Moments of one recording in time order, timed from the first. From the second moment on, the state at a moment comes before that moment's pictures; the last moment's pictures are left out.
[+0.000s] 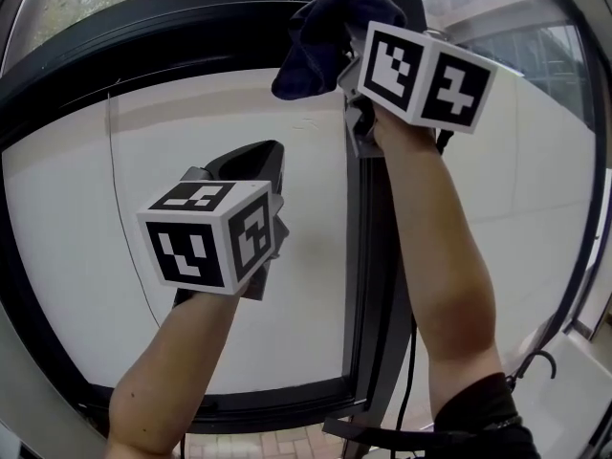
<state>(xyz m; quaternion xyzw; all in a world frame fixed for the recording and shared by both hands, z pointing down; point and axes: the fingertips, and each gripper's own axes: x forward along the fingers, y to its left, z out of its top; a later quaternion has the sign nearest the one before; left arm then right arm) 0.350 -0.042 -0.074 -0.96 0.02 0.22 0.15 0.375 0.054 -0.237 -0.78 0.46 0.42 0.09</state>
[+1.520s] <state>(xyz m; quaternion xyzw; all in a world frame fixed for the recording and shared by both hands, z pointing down) 0.359 0.007 -0.100 -0.96 -0.10 0.24 0.14 0.402 0.128 -0.213 -0.84 0.38 0.39 0.06</state>
